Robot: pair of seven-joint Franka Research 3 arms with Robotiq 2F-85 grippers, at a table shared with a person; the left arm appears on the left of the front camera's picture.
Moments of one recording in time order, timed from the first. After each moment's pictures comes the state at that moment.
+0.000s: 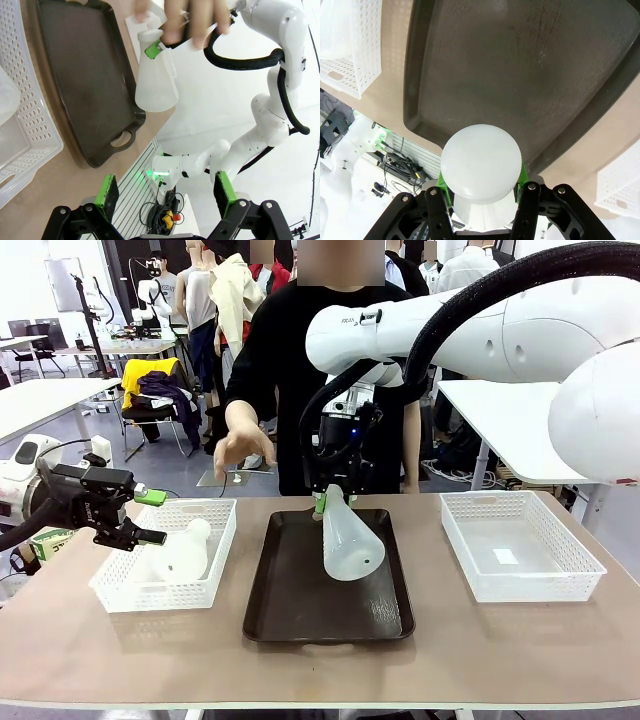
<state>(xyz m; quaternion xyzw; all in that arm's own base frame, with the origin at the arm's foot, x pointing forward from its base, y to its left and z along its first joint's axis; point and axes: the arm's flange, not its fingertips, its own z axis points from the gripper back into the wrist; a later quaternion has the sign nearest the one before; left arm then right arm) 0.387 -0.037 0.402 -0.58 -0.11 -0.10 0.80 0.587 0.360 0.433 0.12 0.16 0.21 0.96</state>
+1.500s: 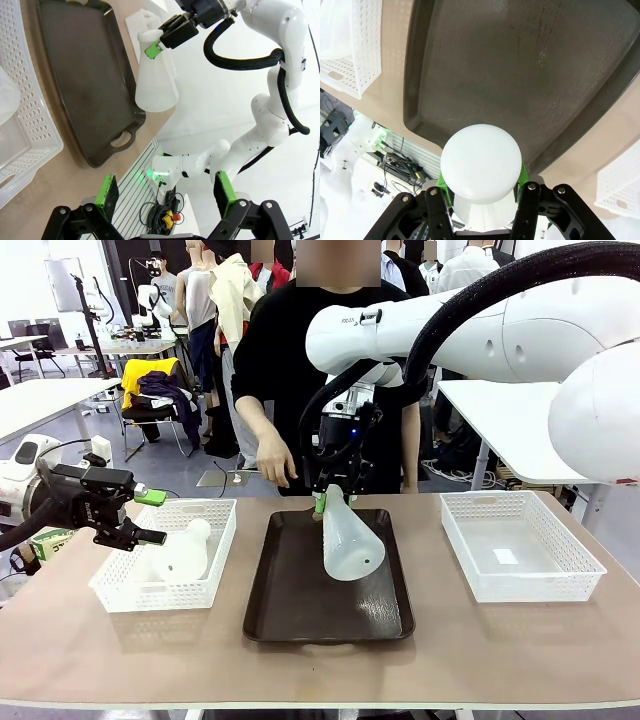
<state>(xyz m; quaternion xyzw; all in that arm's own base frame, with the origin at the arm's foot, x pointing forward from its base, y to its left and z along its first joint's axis) 0.387 -0.037 0.402 -0.58 -0.11 -0.10 0.80 0.587 0.360 0.433 0.12 0.16 0.21 0.96</state>
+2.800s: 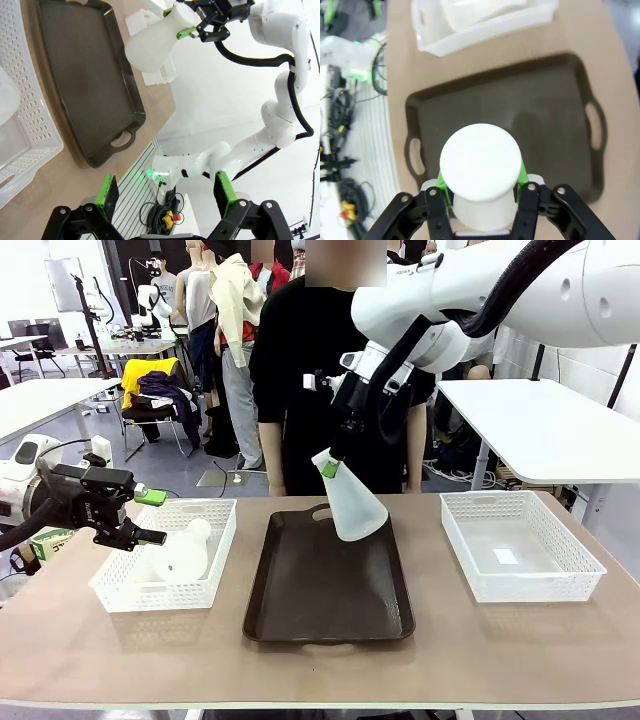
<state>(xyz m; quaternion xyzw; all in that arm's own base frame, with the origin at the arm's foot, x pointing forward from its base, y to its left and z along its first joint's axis) 0.387 -0.037 0.402 -0.58 -0.11 -0.10 0.80 0.589 0.308 0.486 0.26 -0.10 0.62 0.73</state>
